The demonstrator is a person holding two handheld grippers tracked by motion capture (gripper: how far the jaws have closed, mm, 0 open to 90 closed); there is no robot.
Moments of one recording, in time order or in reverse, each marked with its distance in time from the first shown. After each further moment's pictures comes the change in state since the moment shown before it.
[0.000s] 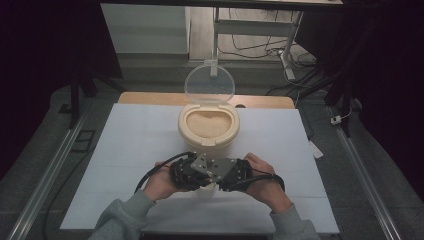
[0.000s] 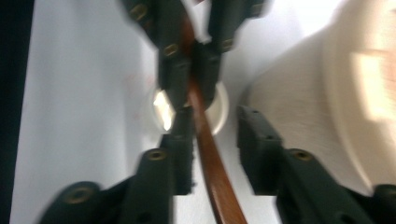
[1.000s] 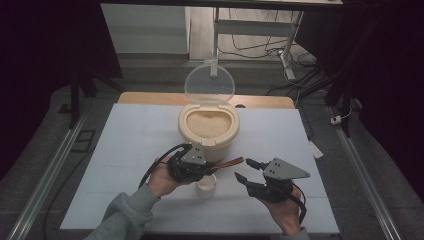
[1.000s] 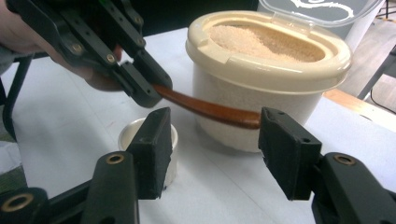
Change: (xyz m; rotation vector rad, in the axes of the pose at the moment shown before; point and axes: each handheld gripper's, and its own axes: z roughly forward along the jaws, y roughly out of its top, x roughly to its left) left arm 0.005 0.006 -0.020 -0.223 0.065 -0.034; right arm 0.031 -0.079 -0.049 -0.439 -0.269 0.655
